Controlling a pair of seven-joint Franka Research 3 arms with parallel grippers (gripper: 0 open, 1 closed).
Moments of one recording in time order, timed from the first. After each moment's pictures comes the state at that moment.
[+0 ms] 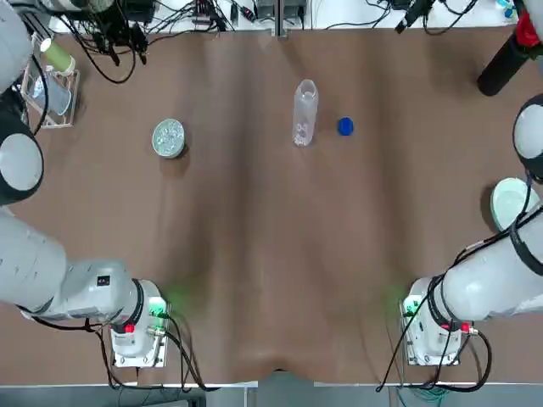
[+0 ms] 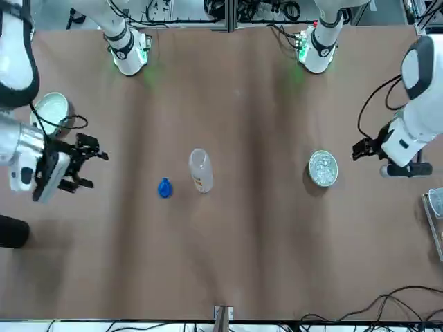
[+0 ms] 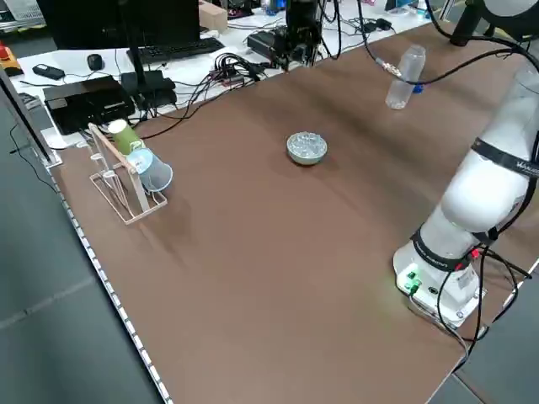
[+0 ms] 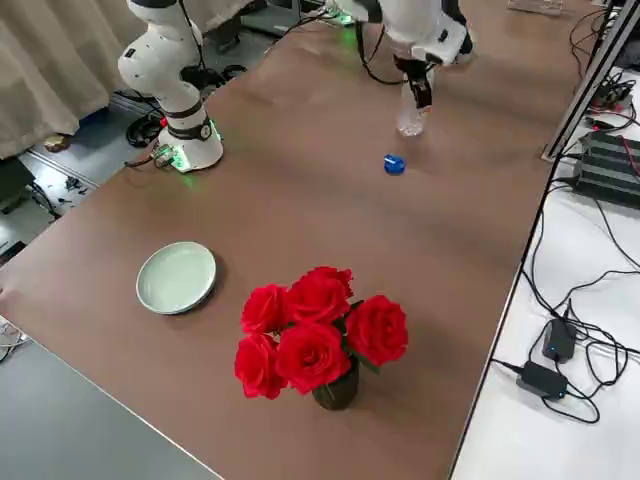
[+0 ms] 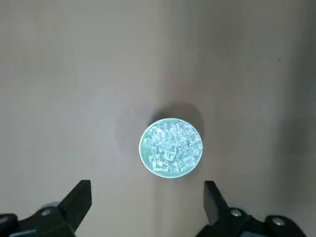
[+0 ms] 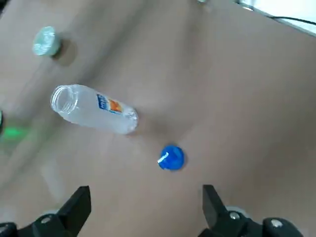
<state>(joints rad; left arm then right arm) 0.07 0.08 -0.11 -1.87 -0.01 1.90 -0.05 0.11 0.27 -0.14 -1.62 0.65 1.75 -1.00</state>
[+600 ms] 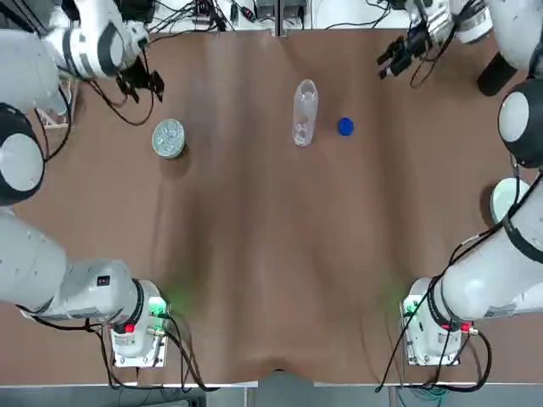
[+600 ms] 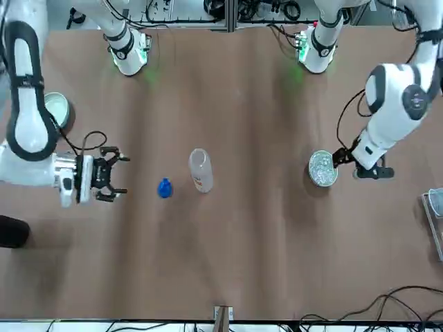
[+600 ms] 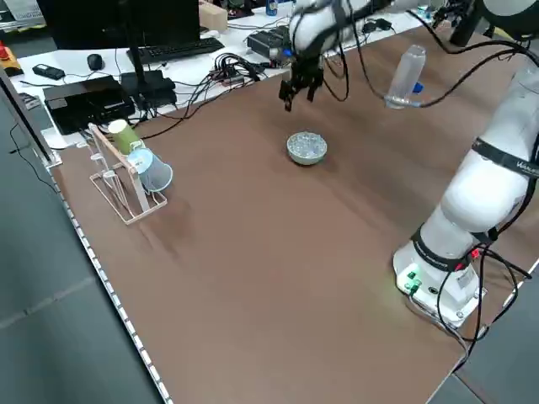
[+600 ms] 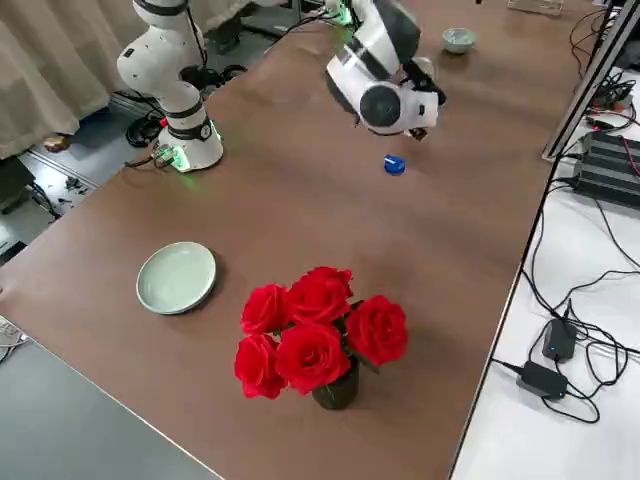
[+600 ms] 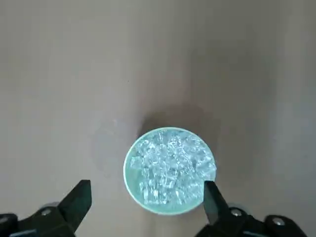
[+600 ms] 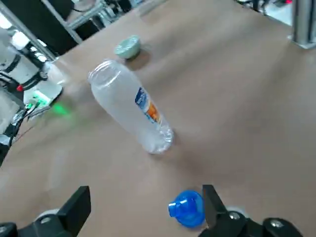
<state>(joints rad) 0.07 0.10 -0.13 -2.23 -0.01 2.37 -0.05 0.09 0.41 -0.15 -1.83 1.05 1.76 -1.77</state>
